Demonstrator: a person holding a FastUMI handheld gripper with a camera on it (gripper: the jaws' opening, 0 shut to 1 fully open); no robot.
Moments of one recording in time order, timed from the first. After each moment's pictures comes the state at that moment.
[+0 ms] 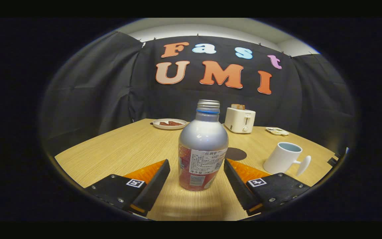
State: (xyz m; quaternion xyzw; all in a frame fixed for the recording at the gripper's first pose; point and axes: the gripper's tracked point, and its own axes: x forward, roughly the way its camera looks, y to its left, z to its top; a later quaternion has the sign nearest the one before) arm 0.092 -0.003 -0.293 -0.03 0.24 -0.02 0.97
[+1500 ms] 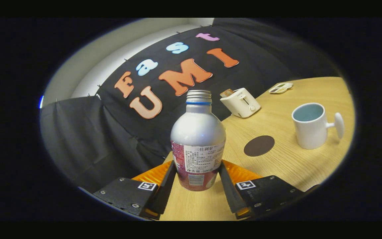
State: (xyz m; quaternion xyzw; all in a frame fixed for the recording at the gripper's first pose) arm 0.149 -0.016 -0.249 0.37 0.20 -0.03 0.91
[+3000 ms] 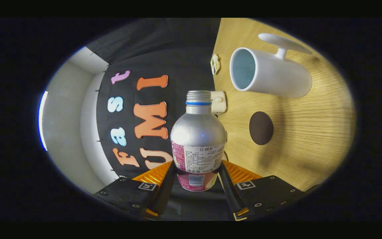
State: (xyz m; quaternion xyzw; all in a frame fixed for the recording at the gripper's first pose) arm 0.183 -0.074 -0.245 0.73 0.07 -0.12 0.67
